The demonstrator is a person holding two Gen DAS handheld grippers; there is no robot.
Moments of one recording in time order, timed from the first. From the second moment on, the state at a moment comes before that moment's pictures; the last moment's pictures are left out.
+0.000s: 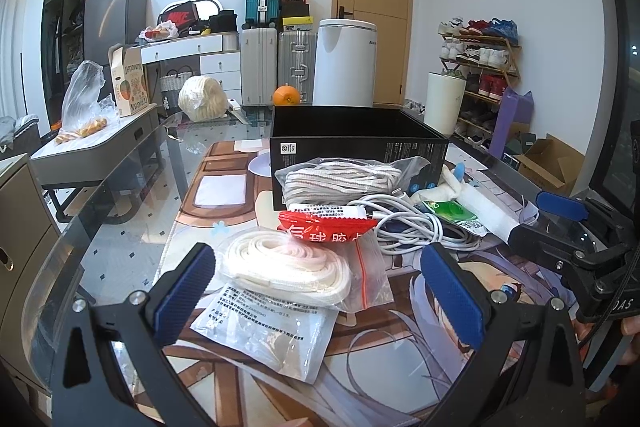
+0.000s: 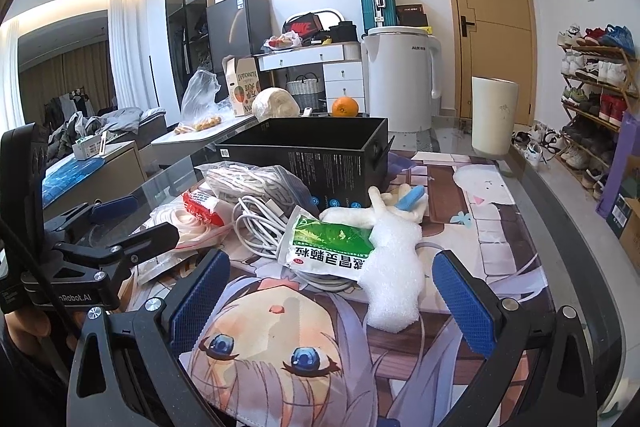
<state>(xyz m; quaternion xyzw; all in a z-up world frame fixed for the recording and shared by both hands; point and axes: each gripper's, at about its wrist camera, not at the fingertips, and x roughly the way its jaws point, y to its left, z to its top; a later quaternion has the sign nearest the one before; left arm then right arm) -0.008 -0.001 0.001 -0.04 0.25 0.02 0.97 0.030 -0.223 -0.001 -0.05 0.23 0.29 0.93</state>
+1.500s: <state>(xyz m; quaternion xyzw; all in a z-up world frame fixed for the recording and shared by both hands) -0.010 0.012 -0.005 -0.04 0.26 0.02 0.96 0.031 -0.225 -0.003 -0.05 0.24 0.29 0.93</state>
